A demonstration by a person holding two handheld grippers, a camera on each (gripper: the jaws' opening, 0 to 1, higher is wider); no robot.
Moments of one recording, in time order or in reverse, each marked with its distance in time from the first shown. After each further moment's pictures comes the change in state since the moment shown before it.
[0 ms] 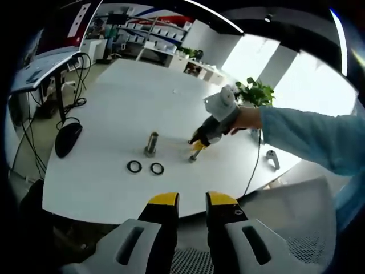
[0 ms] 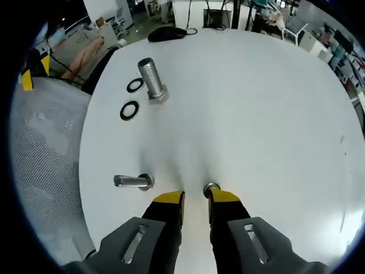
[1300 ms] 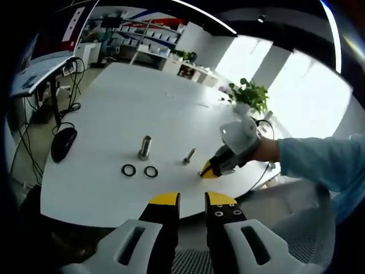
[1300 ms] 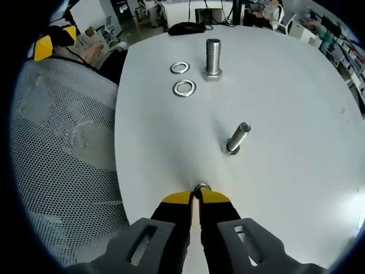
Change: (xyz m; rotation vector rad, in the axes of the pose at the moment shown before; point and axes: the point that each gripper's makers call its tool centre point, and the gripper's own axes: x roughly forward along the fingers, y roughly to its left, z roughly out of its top) left arm -0.002 -0.010 0.003 0.036 -0.029 -0.032; right arm -0.007 0.096 -0.024 0.098 -0.005 -0.016
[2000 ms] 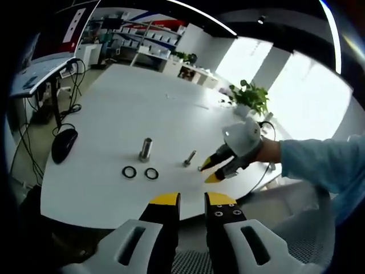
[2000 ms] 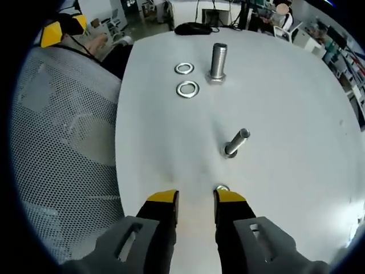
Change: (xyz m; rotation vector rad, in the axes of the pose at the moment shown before) left arm 0.000 0.001 0.002 -0.008 -0.010 -0.001; right arm -0.009 -0.005 0.003 -0.071 -0.003 -0.019
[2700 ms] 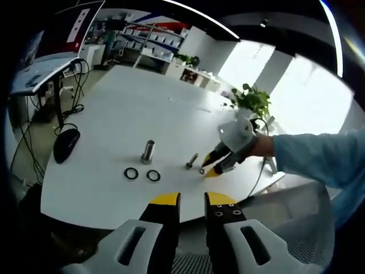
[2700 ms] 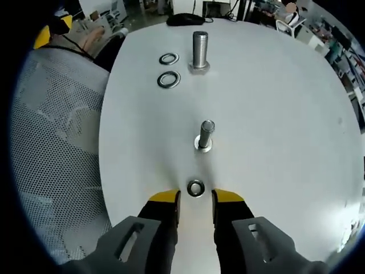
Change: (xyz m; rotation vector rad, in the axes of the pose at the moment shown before) left arm -0.001 0.003 0.003 -0.016 -0.018 0.012; right arm 0.007 -0.029 -0.008 -0.045 0.090 0.000
